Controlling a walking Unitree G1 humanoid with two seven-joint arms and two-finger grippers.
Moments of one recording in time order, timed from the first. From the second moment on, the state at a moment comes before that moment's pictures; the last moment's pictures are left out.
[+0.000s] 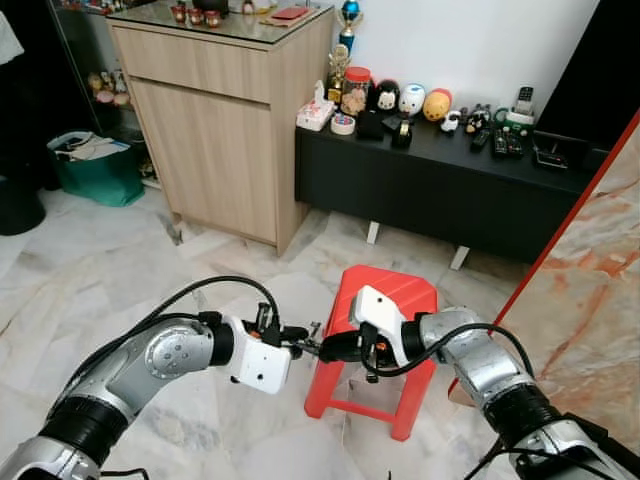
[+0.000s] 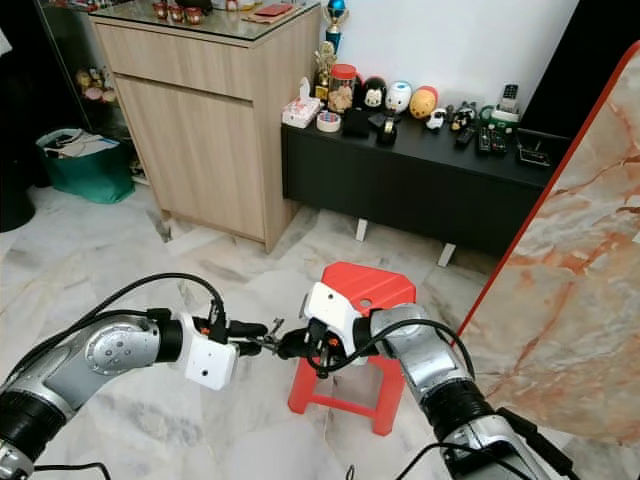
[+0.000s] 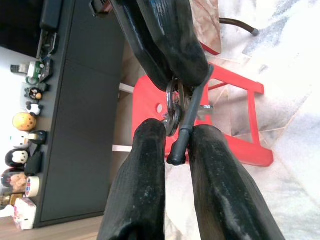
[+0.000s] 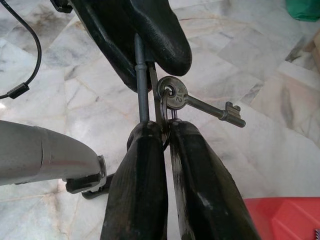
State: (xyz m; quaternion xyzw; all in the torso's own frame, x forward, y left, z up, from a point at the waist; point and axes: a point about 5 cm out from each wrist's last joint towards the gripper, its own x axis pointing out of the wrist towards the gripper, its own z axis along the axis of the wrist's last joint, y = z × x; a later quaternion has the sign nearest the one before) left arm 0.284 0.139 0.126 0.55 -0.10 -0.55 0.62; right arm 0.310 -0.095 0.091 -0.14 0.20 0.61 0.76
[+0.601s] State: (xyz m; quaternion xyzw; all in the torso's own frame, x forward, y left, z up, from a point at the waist) left arm 0.283 0.141 0.122 0.55 -0.10 -0.56 0.61; right arm 0.311 -0.096 0.093 -0.14 0.19 0.61 0.76
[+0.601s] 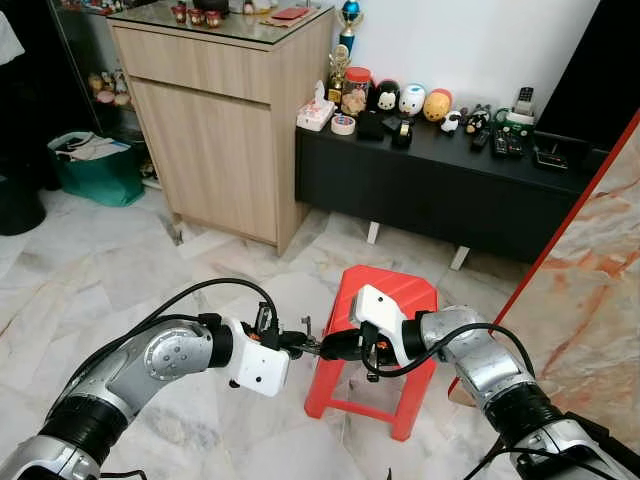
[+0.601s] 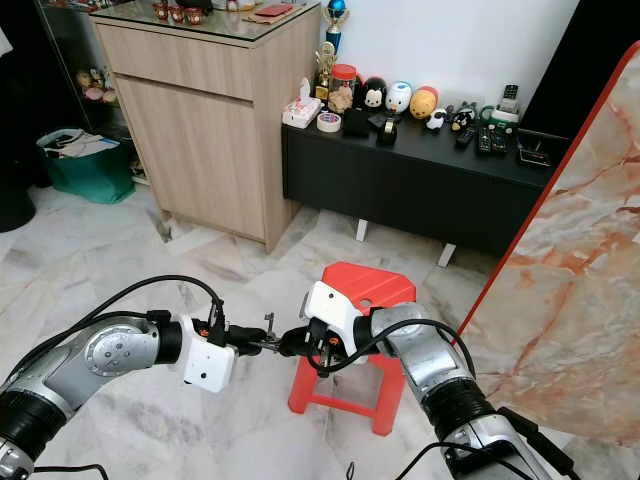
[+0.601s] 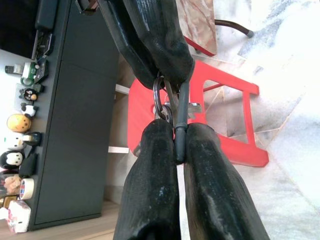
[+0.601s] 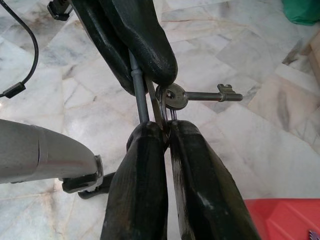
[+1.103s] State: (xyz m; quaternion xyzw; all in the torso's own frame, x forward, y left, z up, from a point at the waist) left arm 0.281 0.142 0.121 0.53 -0.09 -0.57 0.62; right arm 0.312 -0.096 0.090 -0.16 0.19 0.60 0.76
